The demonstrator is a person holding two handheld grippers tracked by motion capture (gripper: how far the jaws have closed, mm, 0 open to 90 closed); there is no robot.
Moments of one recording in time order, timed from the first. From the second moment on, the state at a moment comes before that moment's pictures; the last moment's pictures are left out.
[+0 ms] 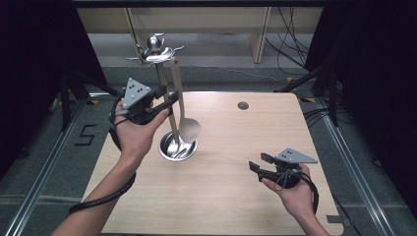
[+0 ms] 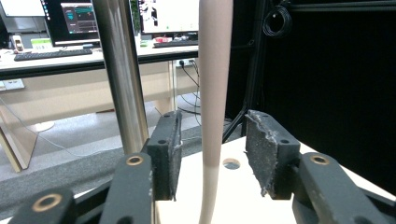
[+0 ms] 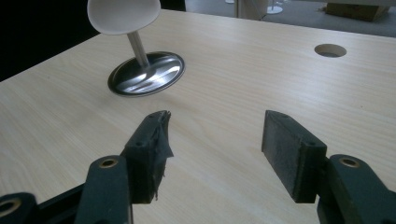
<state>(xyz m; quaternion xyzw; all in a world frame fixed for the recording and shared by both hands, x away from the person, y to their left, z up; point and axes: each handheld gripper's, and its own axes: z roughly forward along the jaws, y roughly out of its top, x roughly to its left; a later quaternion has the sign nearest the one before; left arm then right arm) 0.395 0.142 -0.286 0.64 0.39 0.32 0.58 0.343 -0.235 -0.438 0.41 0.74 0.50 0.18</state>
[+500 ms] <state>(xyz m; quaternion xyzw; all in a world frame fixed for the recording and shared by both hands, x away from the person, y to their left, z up) 0.363 0.162 -0.314 0.67 0.34 0.32 0.57 0.342 -0.235 -0.437 0.42 0.74 0.49 0.18</state>
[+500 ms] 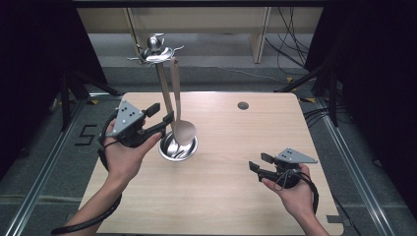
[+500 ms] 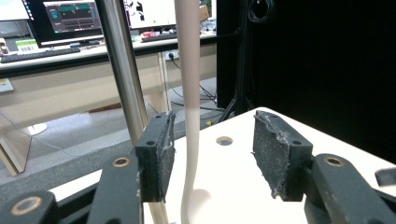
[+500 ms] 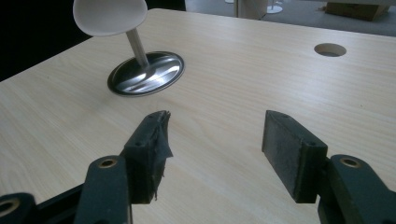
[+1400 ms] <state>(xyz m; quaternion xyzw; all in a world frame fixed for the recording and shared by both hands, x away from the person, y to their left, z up) 0.342 0.219 -0.445 0.73 0.37 0.28 0.50 0.346 -0.237 -0.441 0.42 0.75 0.48 0.18</state>
